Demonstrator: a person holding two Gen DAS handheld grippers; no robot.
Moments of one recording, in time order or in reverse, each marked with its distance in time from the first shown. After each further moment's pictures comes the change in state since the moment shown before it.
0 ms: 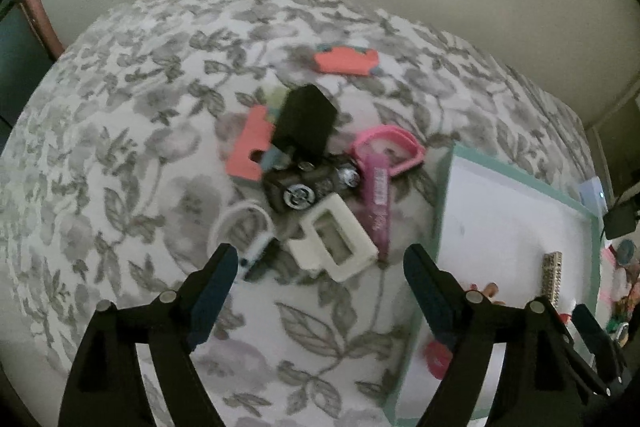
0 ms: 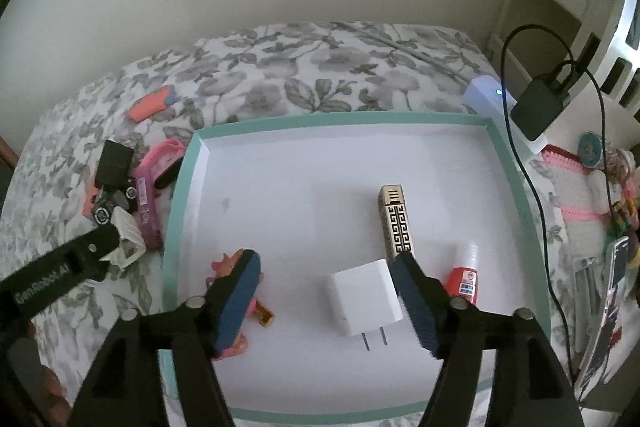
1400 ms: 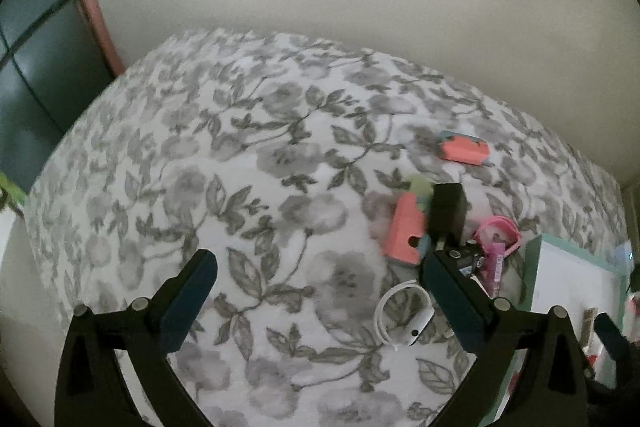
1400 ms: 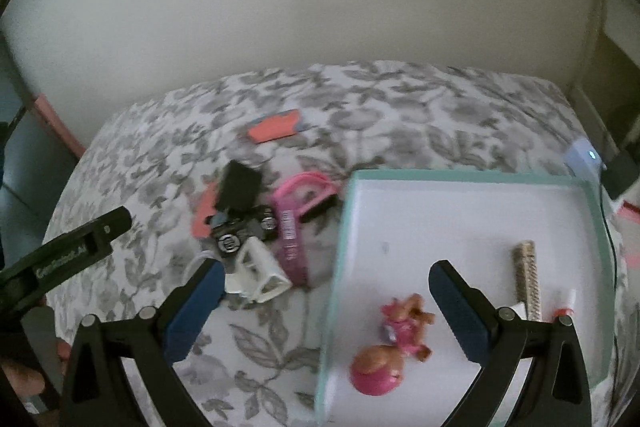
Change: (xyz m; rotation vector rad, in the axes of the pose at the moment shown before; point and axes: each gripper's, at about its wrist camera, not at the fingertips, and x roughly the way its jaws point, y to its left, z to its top) left arm -0.030 0.110 0.033 -0.114 -0.135 0.121; right arm -0.024 0.102 0.020 -0.121 -0.095 0.233
